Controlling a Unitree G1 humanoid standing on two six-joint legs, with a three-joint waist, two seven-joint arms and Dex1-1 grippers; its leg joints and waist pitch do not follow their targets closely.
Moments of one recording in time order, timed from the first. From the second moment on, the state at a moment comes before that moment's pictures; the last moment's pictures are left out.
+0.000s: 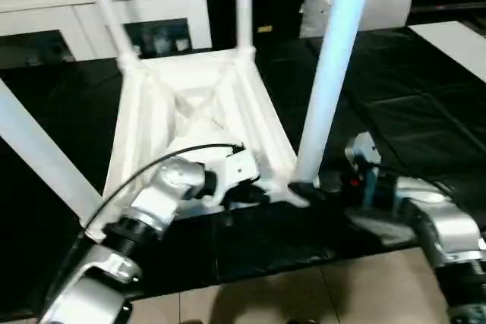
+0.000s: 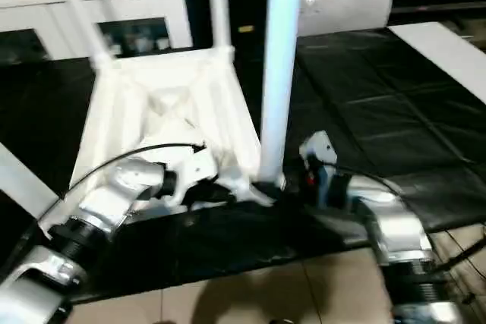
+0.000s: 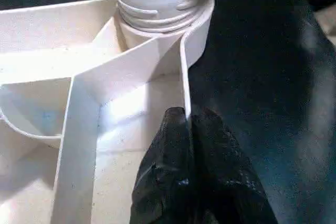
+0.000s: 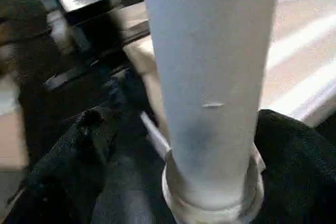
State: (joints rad) left arm -0.59 0.32 -0.38 0.53 0.07 0.03 -1.22; right arm -0.31 -0.51 0.07 0.21 0.31 0.27 1.22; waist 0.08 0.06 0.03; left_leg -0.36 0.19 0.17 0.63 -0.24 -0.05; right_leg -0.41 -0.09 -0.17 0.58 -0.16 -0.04
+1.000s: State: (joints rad) left arm -0.62 0.38 -0.44 0.61 0.05 -0.12 -1.44; right arm -0.52 -0.42 0.19 0.86 0.29 -0.09 1.61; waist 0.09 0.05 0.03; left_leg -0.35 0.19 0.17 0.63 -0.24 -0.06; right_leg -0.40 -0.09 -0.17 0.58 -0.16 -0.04
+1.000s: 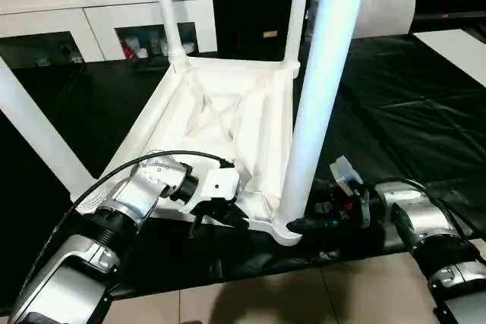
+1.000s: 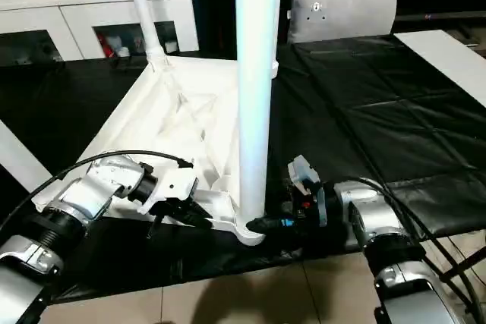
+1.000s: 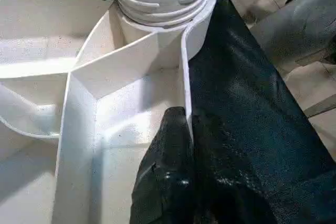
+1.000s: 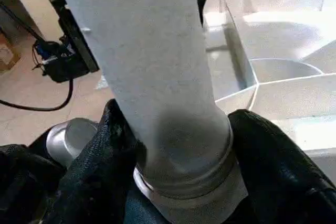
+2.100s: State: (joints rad) left arm -0.49 0.27 -0.36 0.42 0.04 0.12 -1.08; right arm -0.15 -0.52 -0.01 0.00 0.41 0.24 1.09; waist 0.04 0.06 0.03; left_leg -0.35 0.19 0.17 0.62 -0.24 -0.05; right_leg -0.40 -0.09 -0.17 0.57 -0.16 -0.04
